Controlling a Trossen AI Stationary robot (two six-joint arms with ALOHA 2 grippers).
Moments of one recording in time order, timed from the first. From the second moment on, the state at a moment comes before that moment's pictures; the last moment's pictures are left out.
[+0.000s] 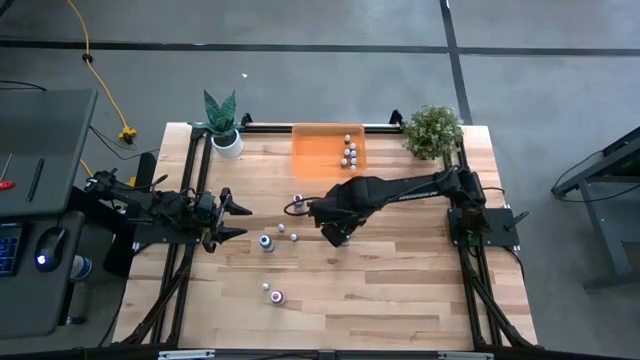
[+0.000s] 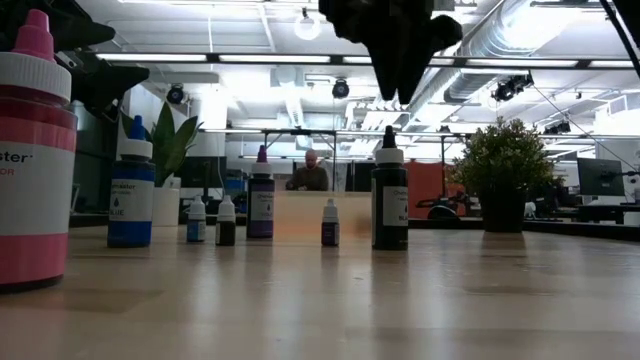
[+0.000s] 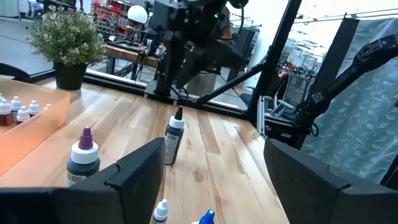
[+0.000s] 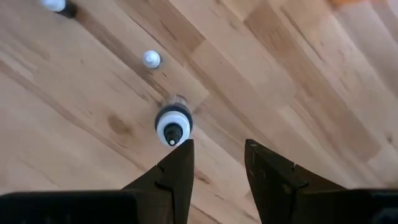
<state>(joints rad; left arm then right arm) -0.37 0.01 0.01 0.05 -0.26 -0.27 0.12 2.03 1.99 -1.51 0.16 0.95</state>
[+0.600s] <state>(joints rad) -0.37 0.01 0.01 0.05 -0.26 -0.27 0.12 2.03 1.93 -1.41 0.14 1.03</state>
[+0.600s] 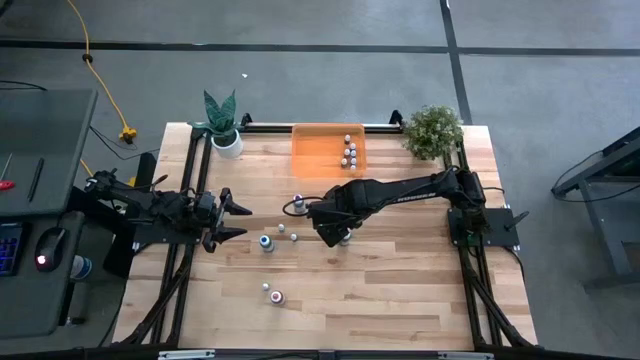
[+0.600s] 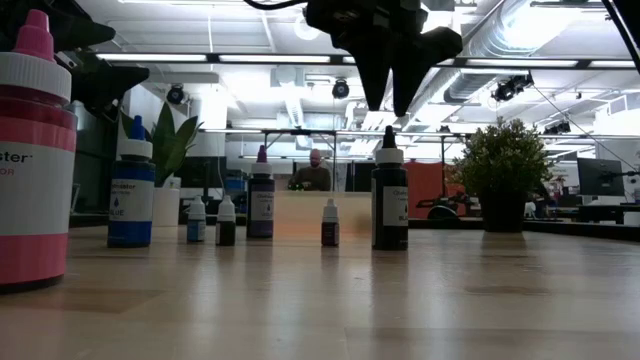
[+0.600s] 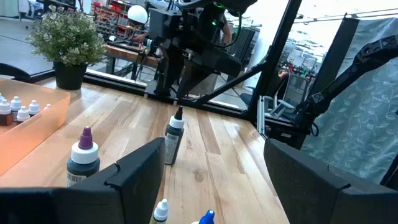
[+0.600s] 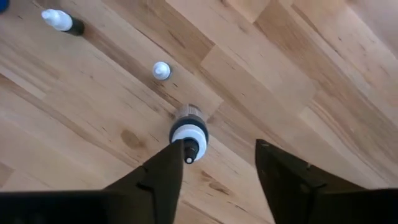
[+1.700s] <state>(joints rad) -0.37 0.01 0.01 0.05 -0.26 -0.27 0.08 2.11 1.93 -1.39 -0.01 1.07</state>
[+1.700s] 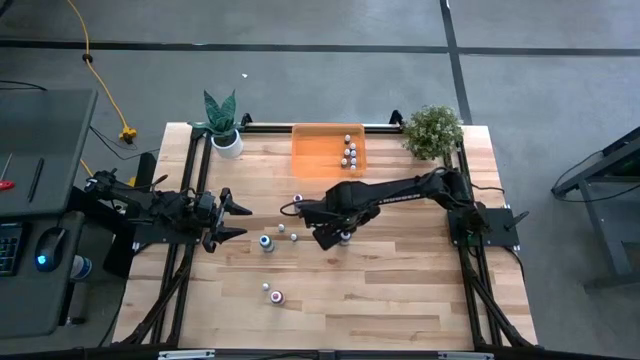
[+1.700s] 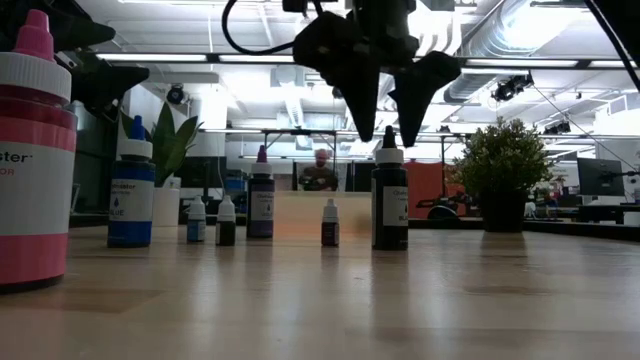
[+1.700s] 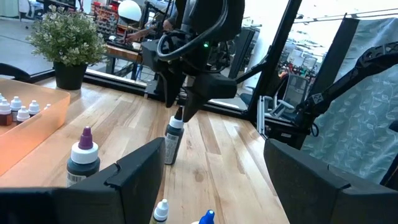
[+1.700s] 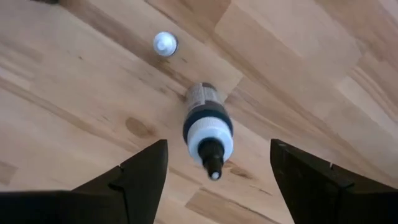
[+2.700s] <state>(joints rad) -0.37 0.01 0.01 0.05 -0.26 -0.27 0.08 2.07 1.80 -1.28 -0.03 1.04</state>
